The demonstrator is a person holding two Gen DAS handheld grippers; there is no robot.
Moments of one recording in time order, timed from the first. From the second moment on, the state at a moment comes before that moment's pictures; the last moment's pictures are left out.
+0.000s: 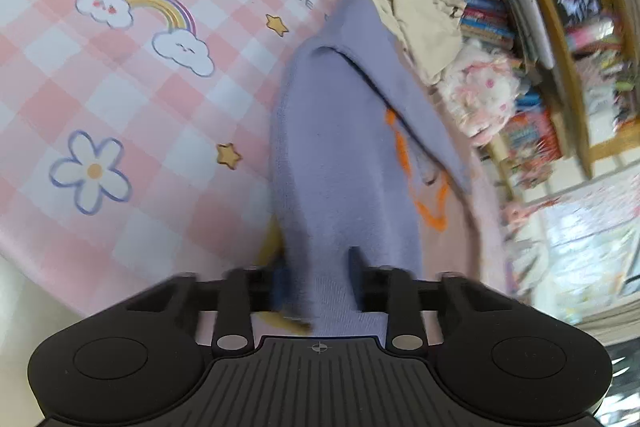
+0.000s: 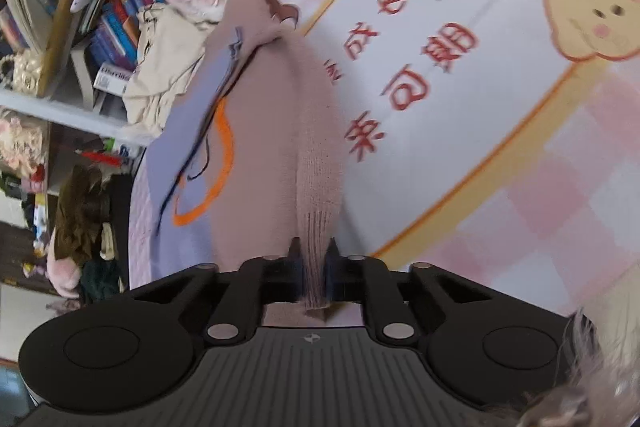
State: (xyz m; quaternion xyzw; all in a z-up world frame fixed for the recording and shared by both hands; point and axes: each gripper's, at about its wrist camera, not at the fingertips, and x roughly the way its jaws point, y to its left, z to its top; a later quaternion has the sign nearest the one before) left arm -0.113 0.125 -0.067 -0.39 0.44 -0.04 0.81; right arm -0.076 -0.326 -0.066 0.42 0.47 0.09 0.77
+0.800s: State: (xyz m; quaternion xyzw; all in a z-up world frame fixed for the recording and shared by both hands) left arm -0.110 0.147 -0.090 -0.48 0.41 -0.05 0.77; right arm -0.068 -0.328 -0.070 0.44 0.47 0.09 0.76
